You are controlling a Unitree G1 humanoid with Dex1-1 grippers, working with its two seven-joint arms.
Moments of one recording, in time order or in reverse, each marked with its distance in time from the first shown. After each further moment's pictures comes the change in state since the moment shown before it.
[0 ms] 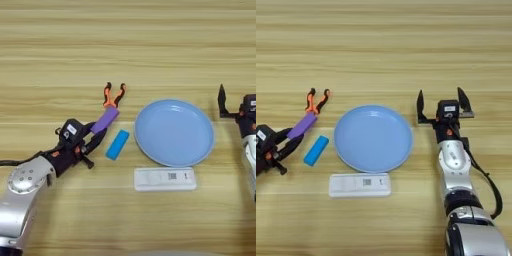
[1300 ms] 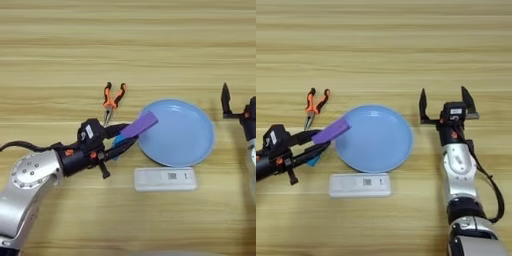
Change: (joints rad) left arm -0.033 0.072 -0.110 -0.182 -0.131 0.016 -0.249; right arm 0.095 0.003 -0.006 -0.202 0.111 0.026 0.119
